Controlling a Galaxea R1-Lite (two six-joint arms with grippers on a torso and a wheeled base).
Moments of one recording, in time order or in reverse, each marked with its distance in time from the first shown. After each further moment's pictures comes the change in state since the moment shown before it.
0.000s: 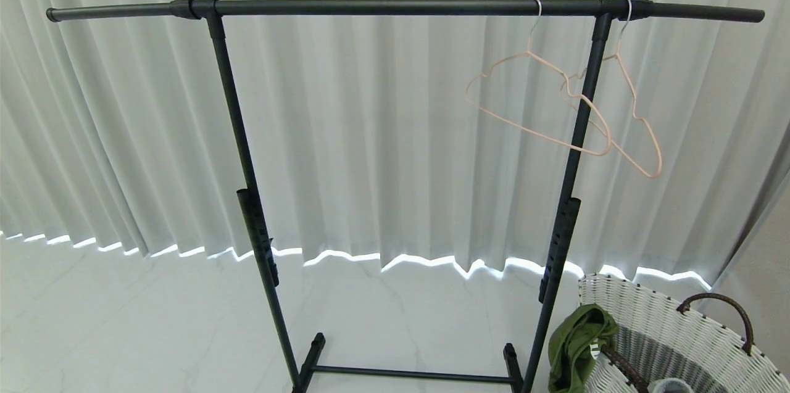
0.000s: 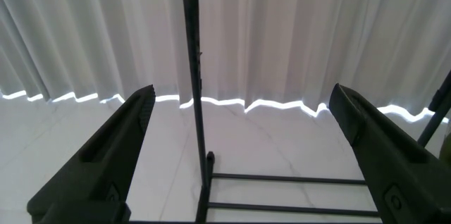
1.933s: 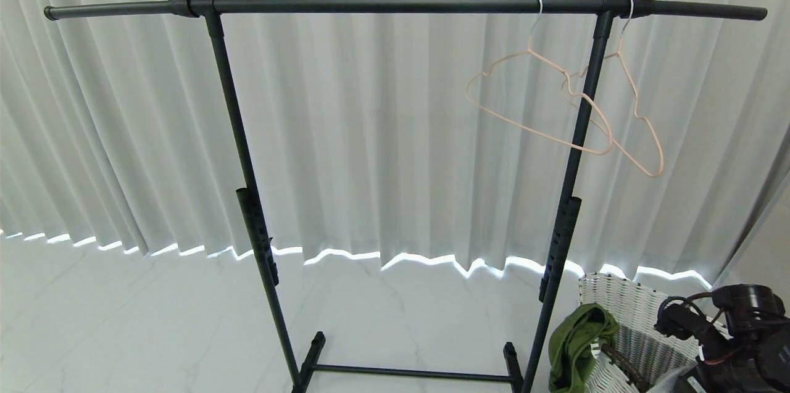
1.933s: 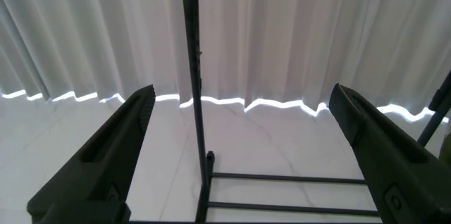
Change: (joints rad) left arm 0.000 0.000 0.000 0.000 0.000 0.000; right arm -0.202 1.746 -0.095 -0.713 -0.118 -0.492
